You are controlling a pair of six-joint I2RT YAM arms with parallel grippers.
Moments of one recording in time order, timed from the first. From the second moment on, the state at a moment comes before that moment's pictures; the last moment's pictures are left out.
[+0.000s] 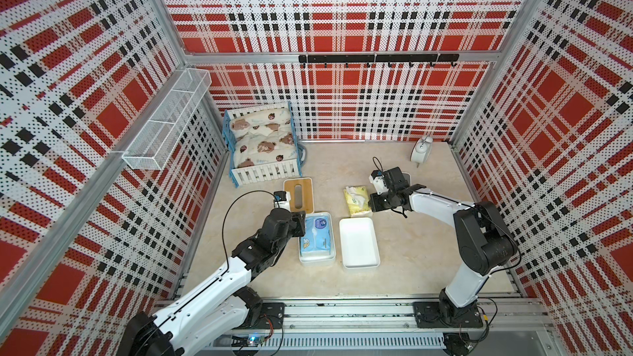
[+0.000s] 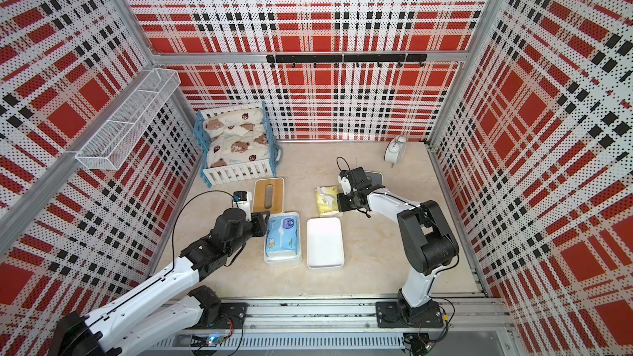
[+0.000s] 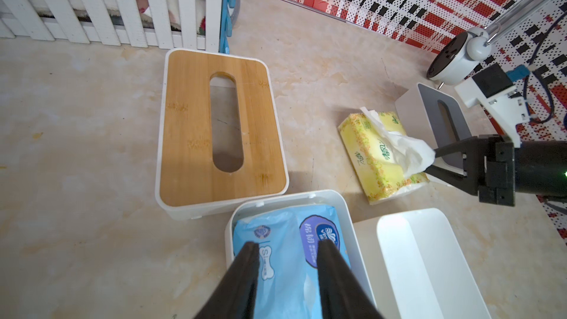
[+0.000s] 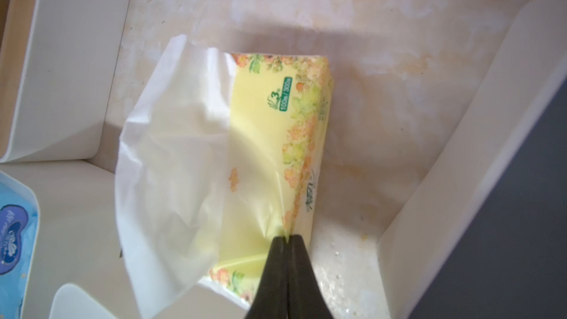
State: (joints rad) left arm -0.59 0.88 0.50 -0.17 -0.22 -0.56; right arm 0.41 1.75 1.08 -0.30 -0.24 0.17
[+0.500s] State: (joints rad) left arm -0.59 0.85 0.49 -0.16 -0.22 -0.56; right arm 0.41 1.67 1.13 -0.31 -0.28 0.18
